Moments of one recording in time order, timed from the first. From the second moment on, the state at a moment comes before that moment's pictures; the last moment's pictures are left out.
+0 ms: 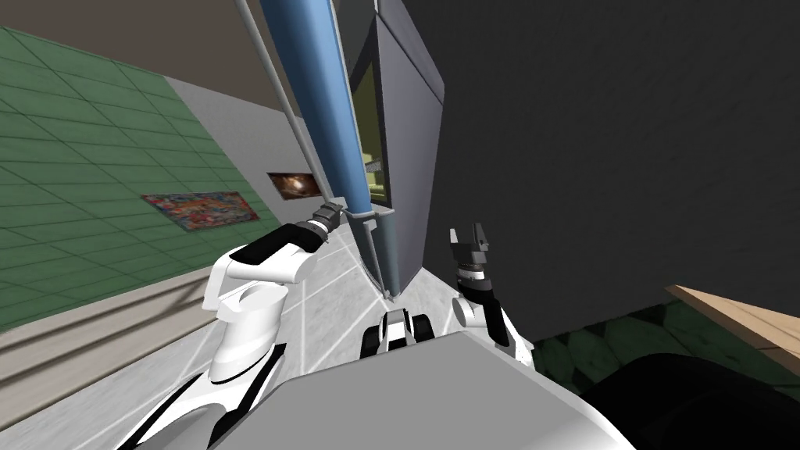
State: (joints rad) left arm -0.36 0.47 0.02 -2.35 0.16 0.95 -0.04; right arm 0.50 -0.03 -0.03 -2.28 -0.04 -0.61 -0.17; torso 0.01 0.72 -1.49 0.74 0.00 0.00
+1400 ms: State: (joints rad) left arm -0.52 0.52 -0.17 -2.18 0.42 0.77 -0.07; right arm 0.50 -0.03 -0.03 -2.28 -0.04 -0.61 -0.17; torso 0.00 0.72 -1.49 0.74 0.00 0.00
